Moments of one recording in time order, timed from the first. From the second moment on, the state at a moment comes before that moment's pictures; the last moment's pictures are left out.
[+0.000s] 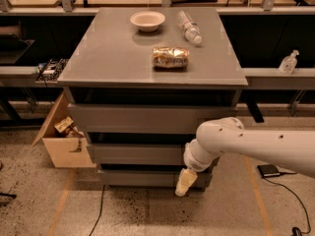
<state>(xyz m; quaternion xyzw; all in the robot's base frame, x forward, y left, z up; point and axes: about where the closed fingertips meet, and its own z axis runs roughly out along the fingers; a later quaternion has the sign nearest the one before) 0.523 -0.101 0.539 -0.59 0.79 0.07 0.15</state>
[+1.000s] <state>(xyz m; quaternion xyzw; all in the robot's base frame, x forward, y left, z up) 0.564 -0.138 0.492 -0.61 0.77 0.04 0.20</state>
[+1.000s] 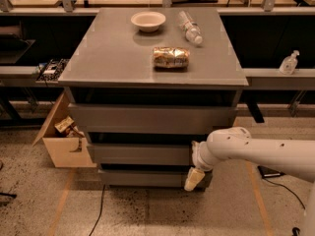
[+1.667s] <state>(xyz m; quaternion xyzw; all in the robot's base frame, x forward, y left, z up) 0.600 -0.151 0.457 -0.63 0.75 0.02 0.21</state>
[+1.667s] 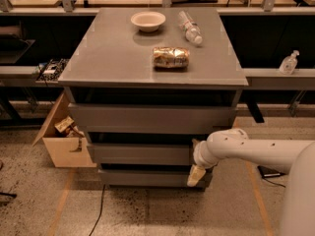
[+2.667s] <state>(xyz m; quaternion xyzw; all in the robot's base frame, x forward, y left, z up) 0.626 -0.158 0.422 -0.63 0.75 0.03 0.20</state>
